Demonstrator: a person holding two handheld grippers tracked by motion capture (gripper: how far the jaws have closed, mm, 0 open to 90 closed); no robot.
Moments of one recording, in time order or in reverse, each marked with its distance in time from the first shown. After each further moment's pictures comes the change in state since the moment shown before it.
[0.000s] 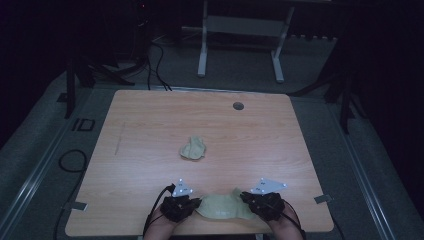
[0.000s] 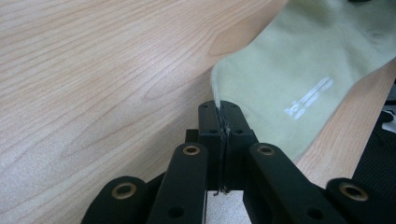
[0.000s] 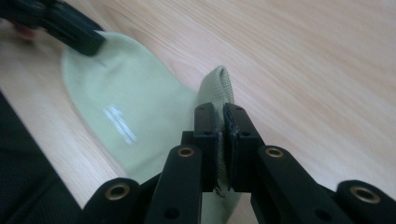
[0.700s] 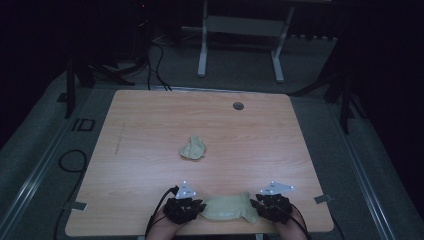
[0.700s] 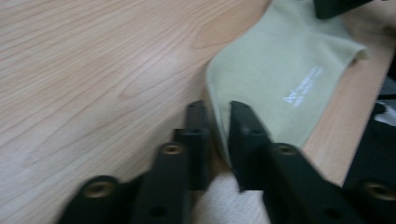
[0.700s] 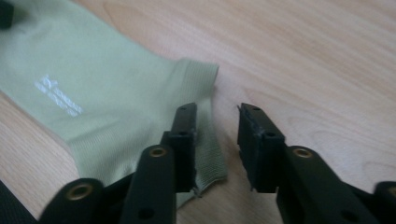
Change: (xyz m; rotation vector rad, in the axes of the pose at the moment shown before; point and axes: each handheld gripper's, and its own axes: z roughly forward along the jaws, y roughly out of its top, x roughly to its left) left arm -0.004 -0.002 0.006 0.001 -0.047 0.023; right arm -0.020 -0.030 0.008 0.070 -0.069 0.110
